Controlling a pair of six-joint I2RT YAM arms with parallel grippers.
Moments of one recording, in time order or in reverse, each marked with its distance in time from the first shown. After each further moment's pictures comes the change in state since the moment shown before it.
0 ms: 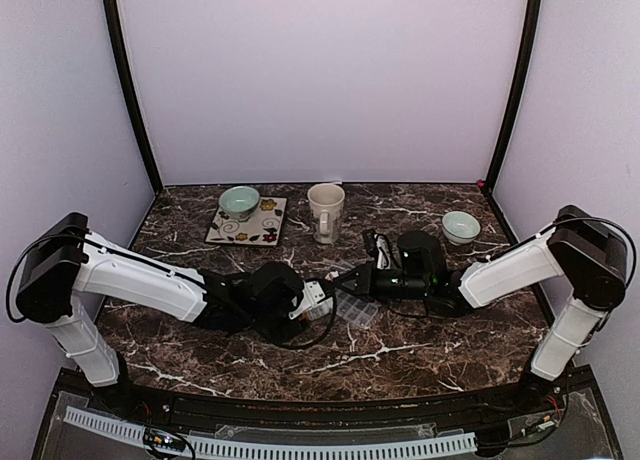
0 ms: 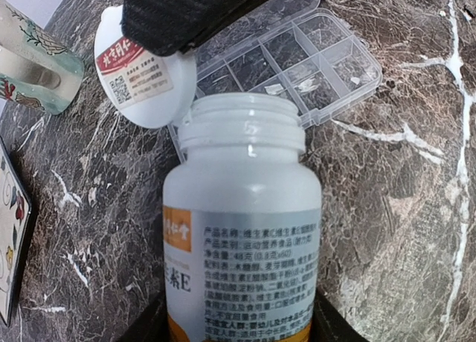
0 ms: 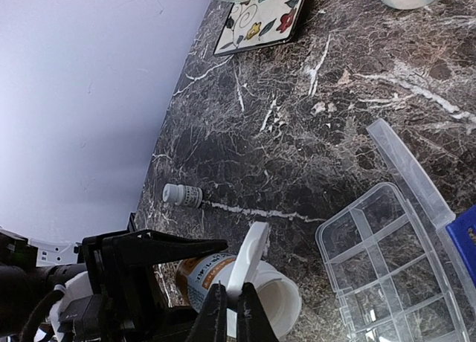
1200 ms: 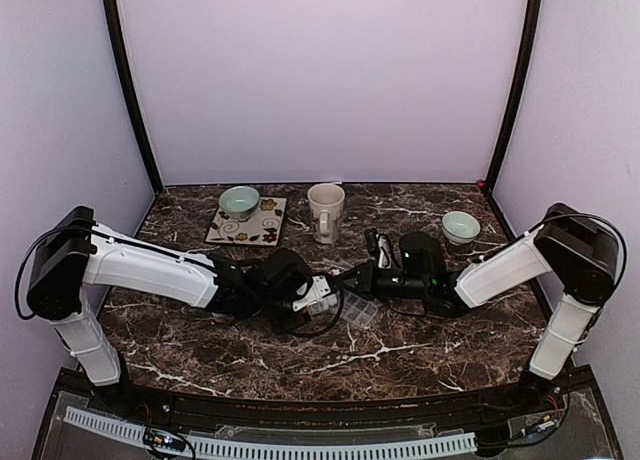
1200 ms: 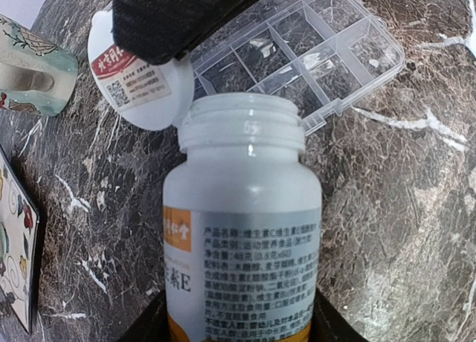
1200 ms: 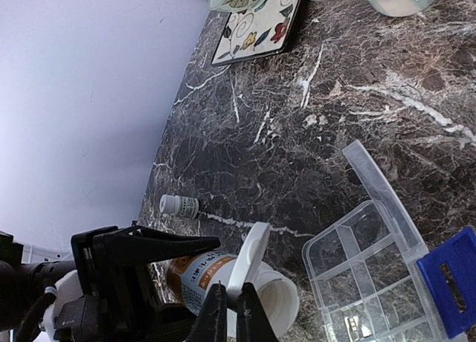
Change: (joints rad) left arm 0.039 0.058 0.129 -0.161 0.016 0.076; right arm -0.033 0.060 -0.008 0.097 -0.027 0.010
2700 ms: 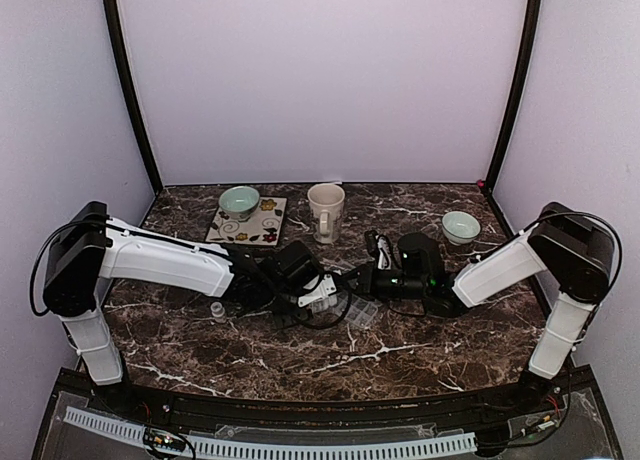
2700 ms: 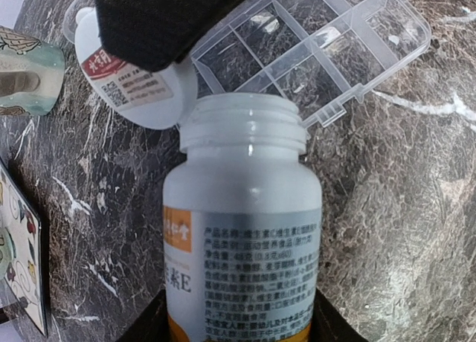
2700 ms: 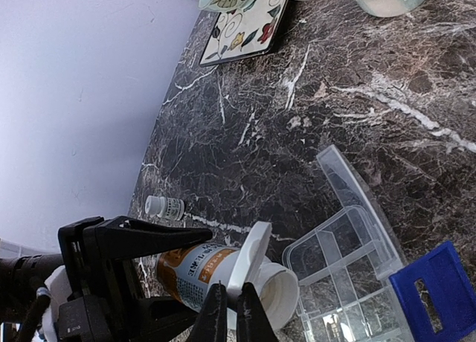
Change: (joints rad) left arm 0.026 0.084 0.133 -0.153 -0.008 0.041; right arm -0.010 0.027 0.005 0.002 -0.003 -0.031
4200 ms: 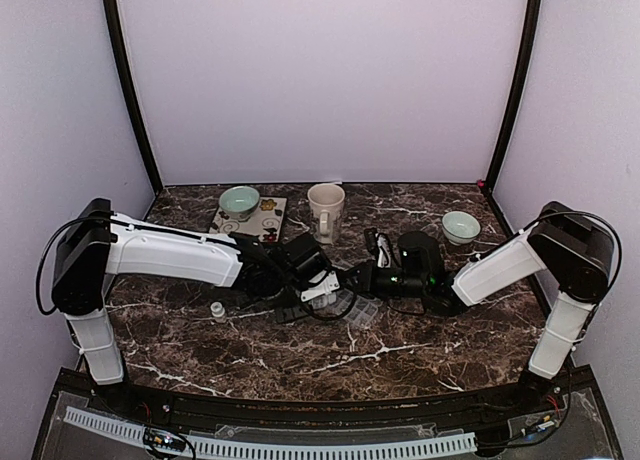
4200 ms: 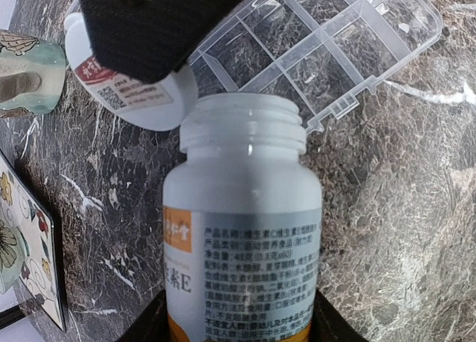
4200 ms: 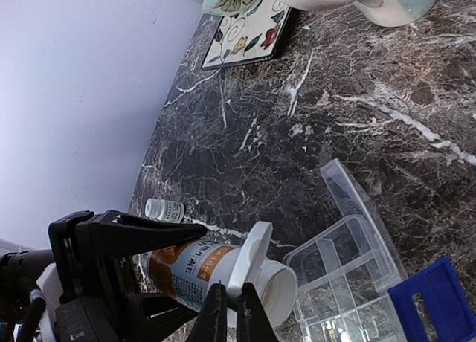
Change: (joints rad) left arm 0.002 0.040 0.117 -0.152 -0.022 0.029; right arm -0.005 0.004 0.011 0.001 -0.003 -0.018
